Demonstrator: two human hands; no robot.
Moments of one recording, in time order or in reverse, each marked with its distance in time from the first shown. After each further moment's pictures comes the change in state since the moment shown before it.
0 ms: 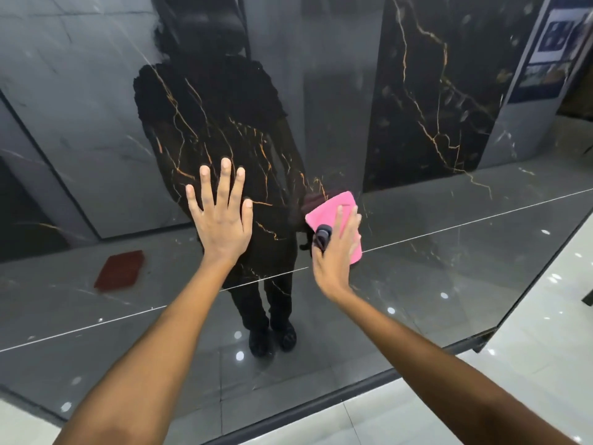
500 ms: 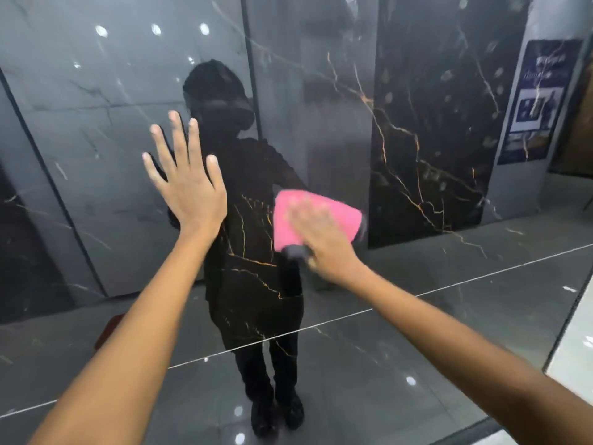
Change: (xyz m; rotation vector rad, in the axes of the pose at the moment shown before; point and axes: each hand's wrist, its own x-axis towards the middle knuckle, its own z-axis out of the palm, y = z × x) left_hand 0.160 -0.008 -0.072 0.028 0.125 -0.290; right_hand 0.117 -0.074 -0.056 -0.267 -0.013 -1.010
